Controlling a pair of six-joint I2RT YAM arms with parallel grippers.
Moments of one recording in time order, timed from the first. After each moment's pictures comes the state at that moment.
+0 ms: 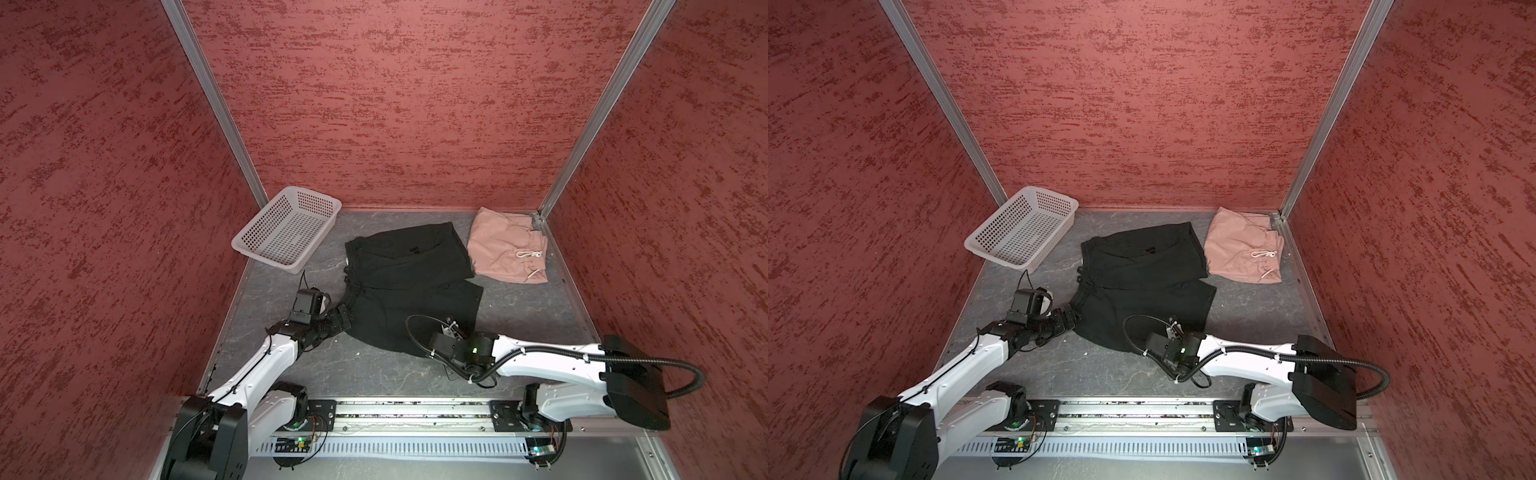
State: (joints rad) left arm -0.20 1.04 0.43 -0.37 0.24 -0.67; right arm 1.16 1.31 0.70 -0.82 0.28 0.87
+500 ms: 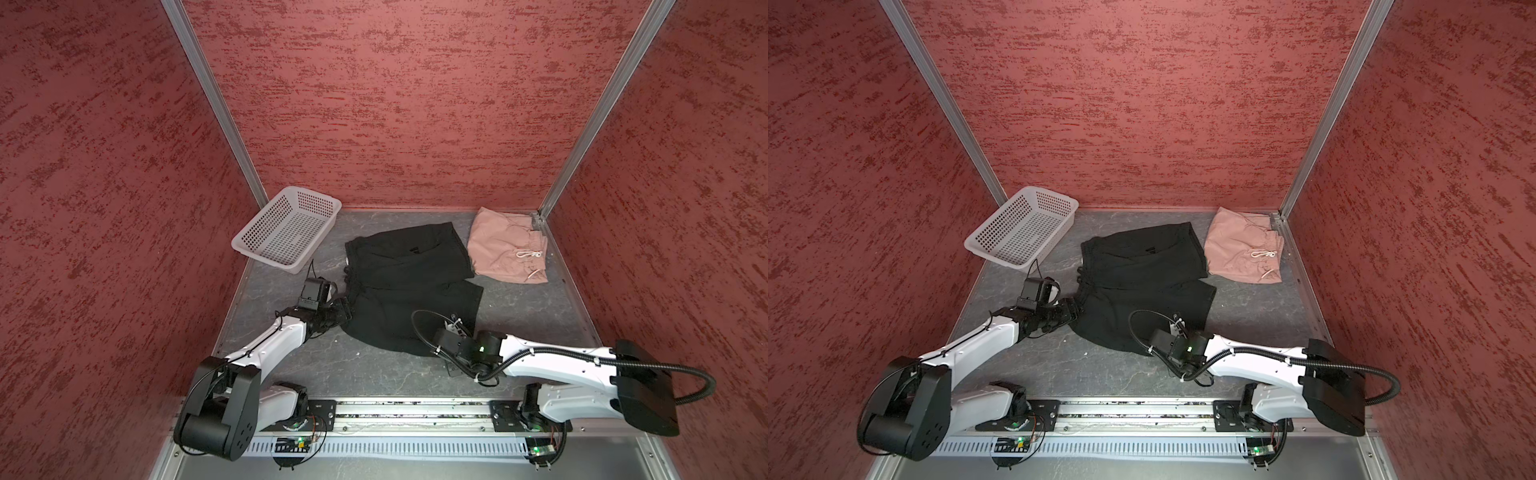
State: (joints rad) left arm -0.22 1.23 0.51 -0.28 0.22 -0.63; right arm 1.12 1.25 0.69 -0.79 0.28 0.88
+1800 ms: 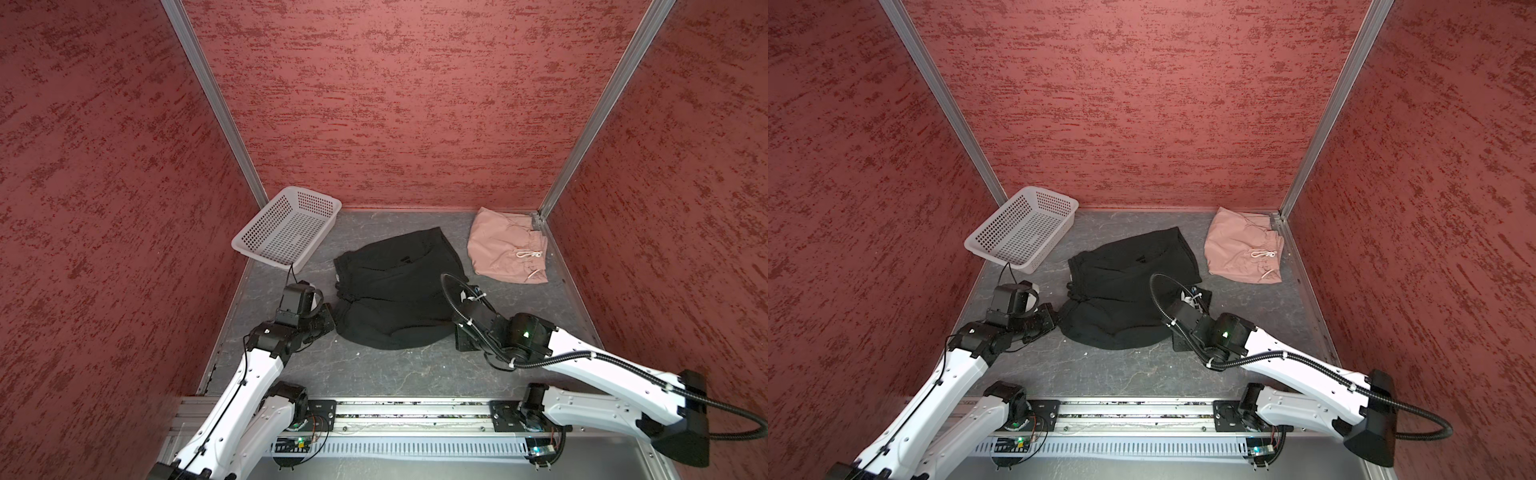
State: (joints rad) left arm -0.22 0.77 0.64 -0.79 0.19 -0.73; right arm 1.00 1.06 0.94 -1.00 0.29 0.87
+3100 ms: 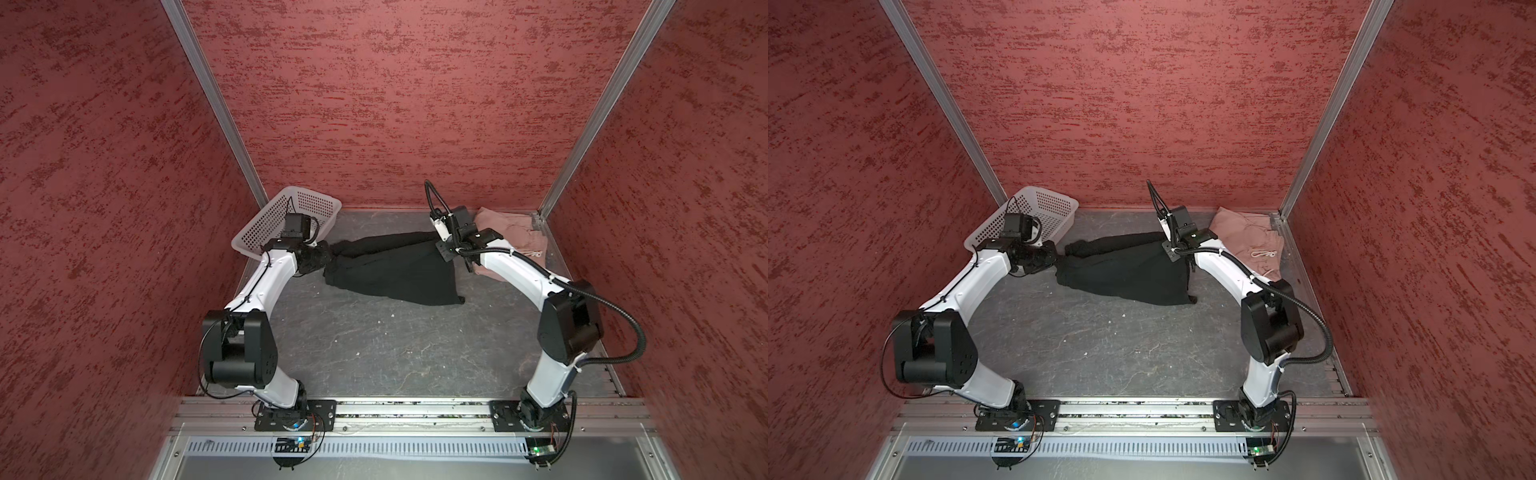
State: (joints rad) left arm -0.02 1.59 1.29 -0.69 0.19 -0.42; right arm 0.43 1.83 1.54 -0.56 0.18 -0.21
